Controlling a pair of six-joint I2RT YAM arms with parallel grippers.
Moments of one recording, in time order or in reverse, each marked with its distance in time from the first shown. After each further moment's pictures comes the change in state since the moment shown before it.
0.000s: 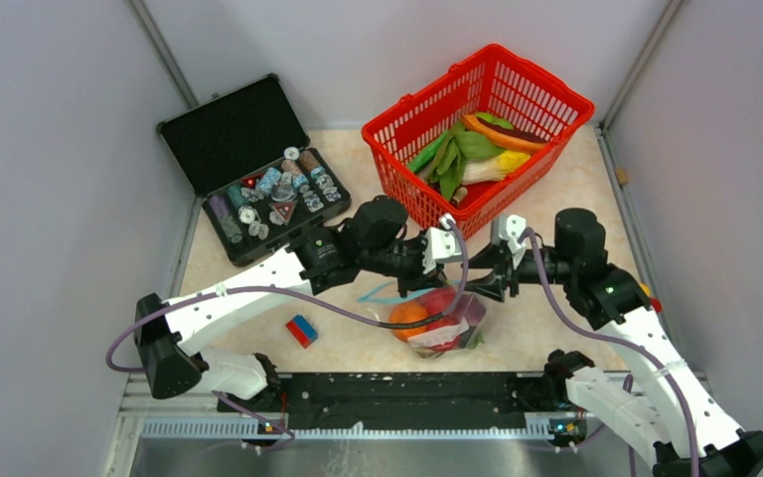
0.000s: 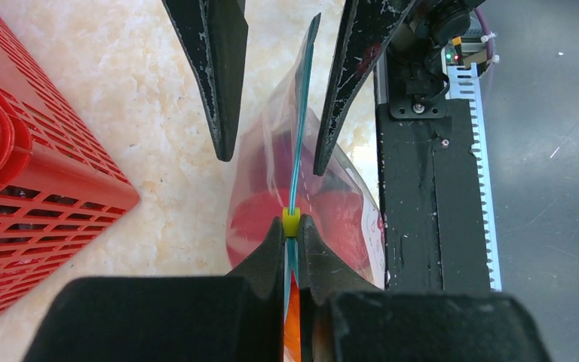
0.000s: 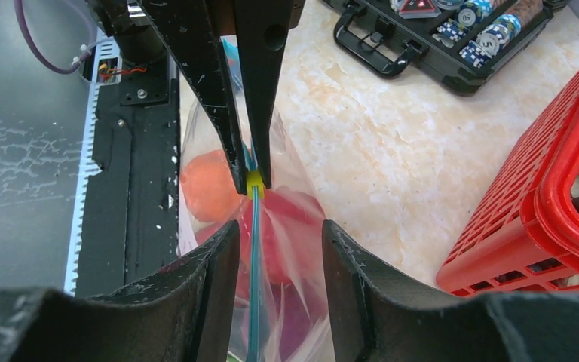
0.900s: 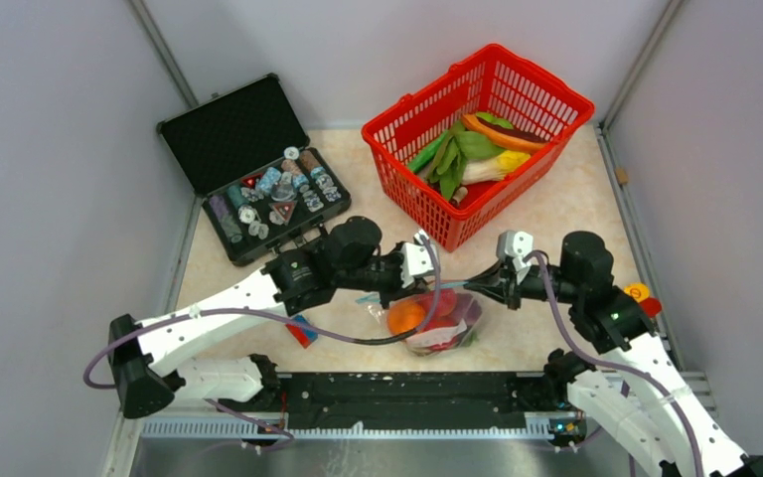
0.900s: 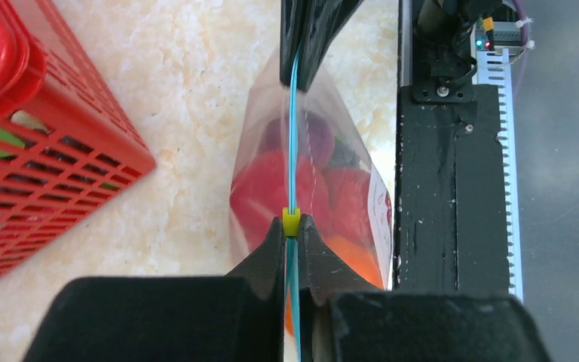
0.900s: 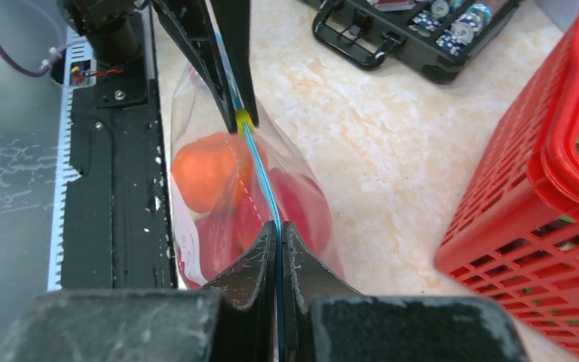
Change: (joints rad) left arm -0.003 -0.143 -0.174 0.077 -0.088 -0.010; right arm 0.023 -0.129 -0.114 0.059 0.093 0.063
